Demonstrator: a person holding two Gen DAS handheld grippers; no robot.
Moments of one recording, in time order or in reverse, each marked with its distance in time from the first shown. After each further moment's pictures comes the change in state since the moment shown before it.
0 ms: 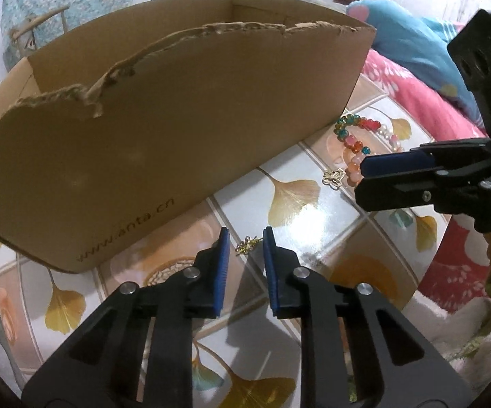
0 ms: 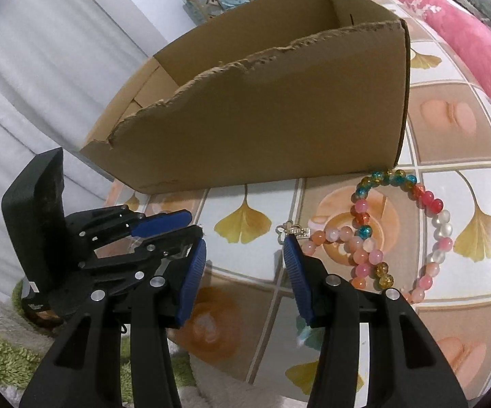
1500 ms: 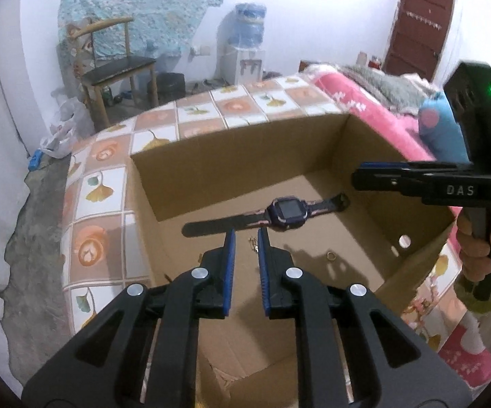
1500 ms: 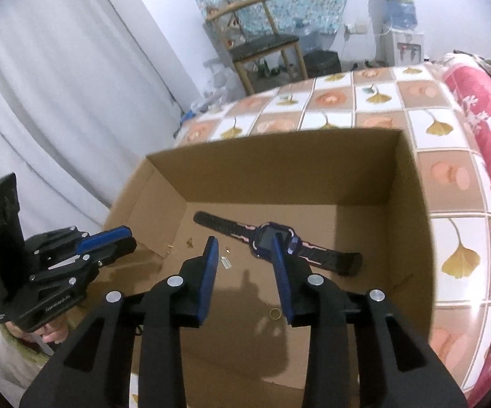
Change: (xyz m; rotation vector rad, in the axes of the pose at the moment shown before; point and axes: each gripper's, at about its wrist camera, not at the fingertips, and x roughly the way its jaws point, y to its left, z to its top) left arm -0.067 0.117 0.105 -0.204 -0.170 0.126; right arm 0.001 0.025 0.173 -0.126 -0.113 -0.001
